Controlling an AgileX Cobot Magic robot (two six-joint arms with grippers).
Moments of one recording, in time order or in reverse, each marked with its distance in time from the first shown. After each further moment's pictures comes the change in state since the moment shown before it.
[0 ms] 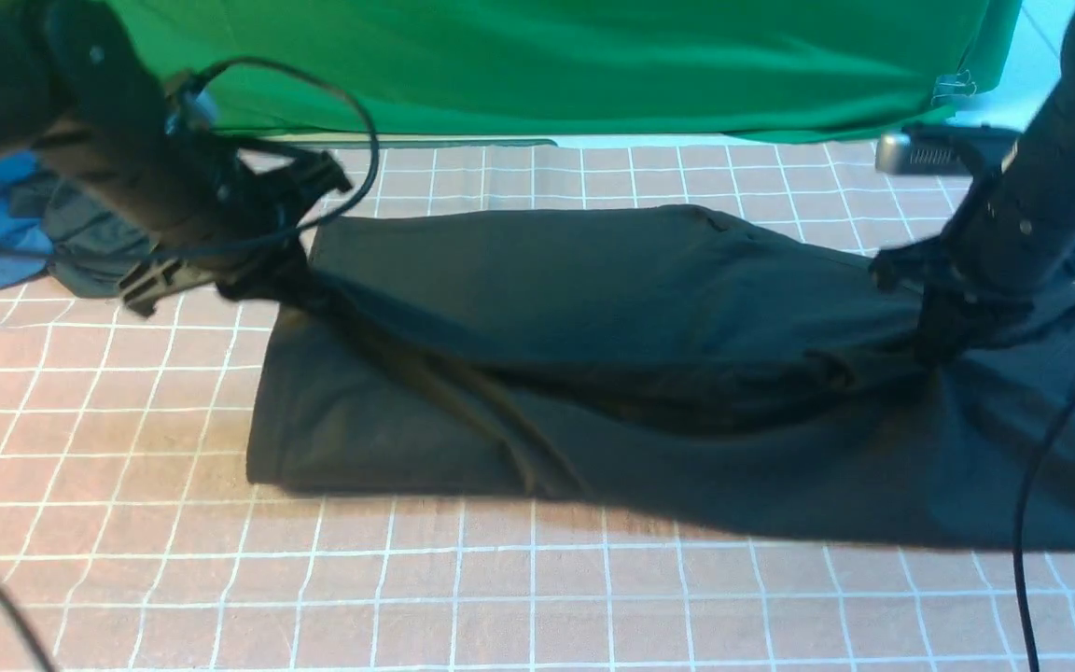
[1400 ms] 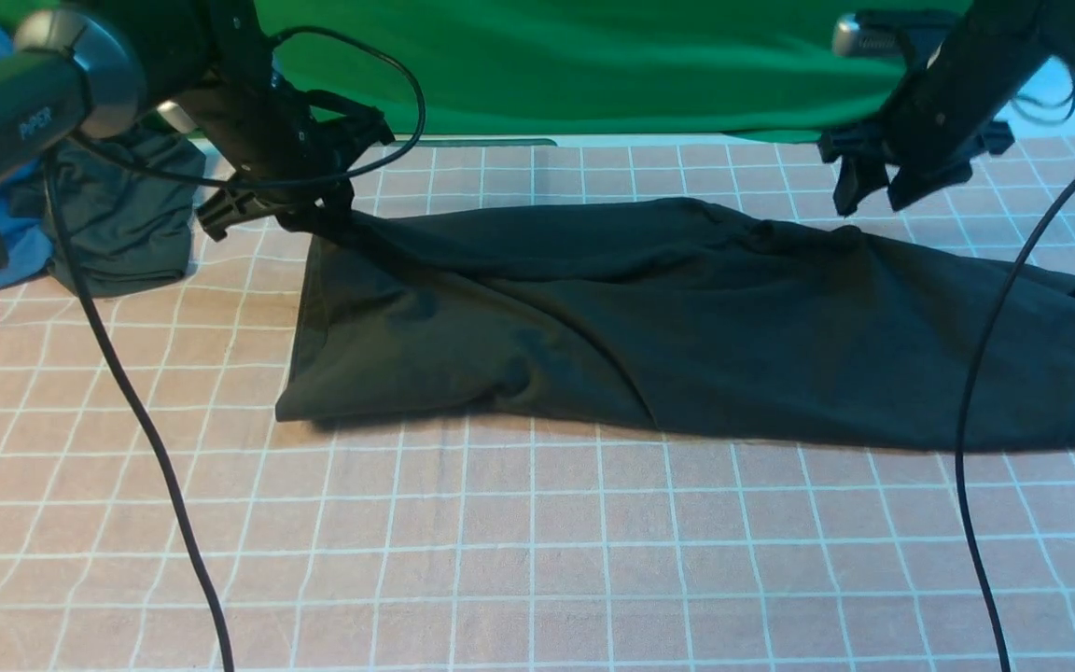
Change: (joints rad) right arm -0.017 0.421 -0.691 -0.014 0.027 -0.064; left arm 0.000 0.395 -0.459 0.127 0.062 -0.083
